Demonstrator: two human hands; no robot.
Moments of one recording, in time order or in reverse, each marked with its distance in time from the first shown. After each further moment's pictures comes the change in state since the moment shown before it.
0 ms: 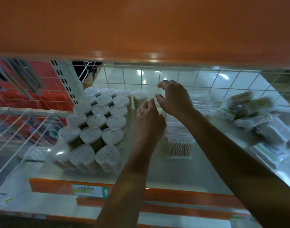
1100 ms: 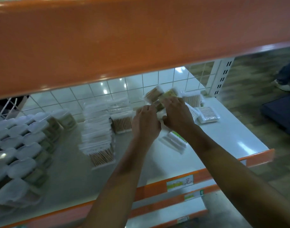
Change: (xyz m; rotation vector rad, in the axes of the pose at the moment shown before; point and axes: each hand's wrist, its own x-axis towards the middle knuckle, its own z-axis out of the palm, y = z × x) left_hand -0.028 0.170 0.134 0.183 -0.163 0.421; right_hand -0.119 0.214 -0.099 -0.203 -0.037 0.278
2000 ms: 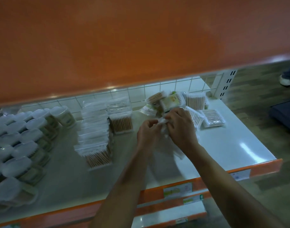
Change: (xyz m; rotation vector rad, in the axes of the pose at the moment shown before) left_hand -0.008 -0.003 0.053 -0.917 -0.069 -0.633; right_hand -0.022 0.026 0.040 0.273 0.279 -0.003
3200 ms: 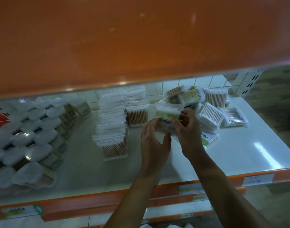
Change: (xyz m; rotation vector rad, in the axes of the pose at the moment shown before) left_hand -0.050 -0.025 -0.037 0.170 0.217 0.462; right_hand -0.018 -0.057 0.010 0.939 -0.003 0.539
